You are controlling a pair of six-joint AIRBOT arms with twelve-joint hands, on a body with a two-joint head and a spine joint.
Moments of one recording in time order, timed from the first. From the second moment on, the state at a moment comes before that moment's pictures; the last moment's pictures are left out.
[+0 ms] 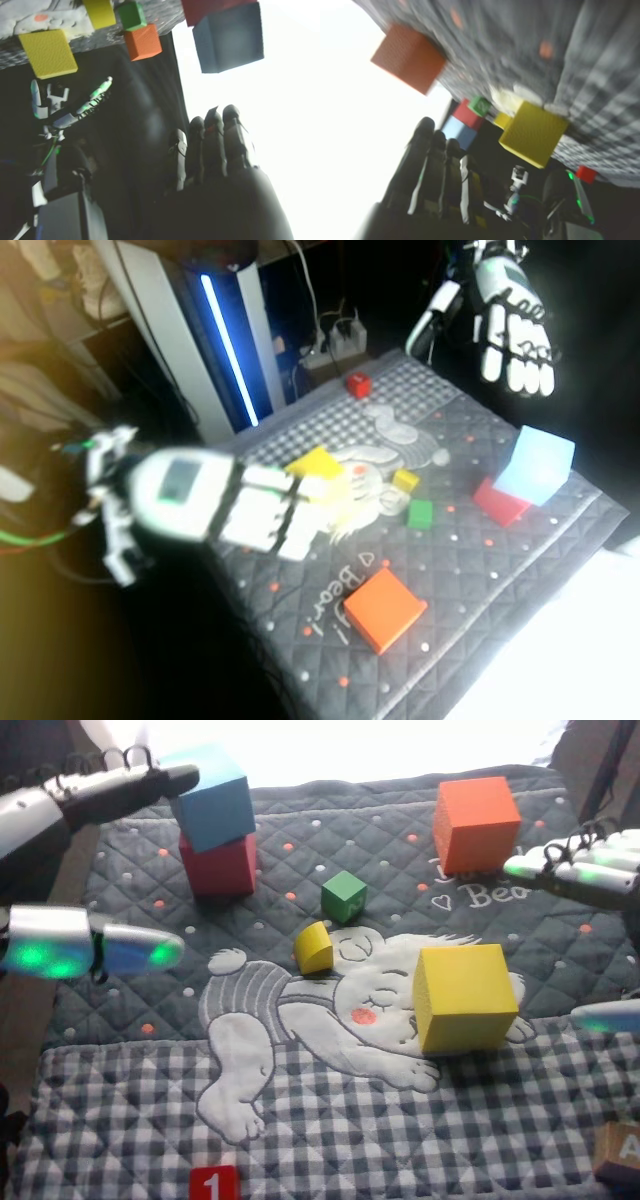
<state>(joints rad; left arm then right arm) 0.95 -0.79 1.03 -0.06 -0.96 0.72 -0.87 -0.88 1.13 -0.17 0.94 -0.69</state>
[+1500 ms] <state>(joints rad) 1.00 -0.82 1.03 -0.15 -1.00 0.73 -0.76 -1.09 1.24 -0.23 0.94 -0.57</state>
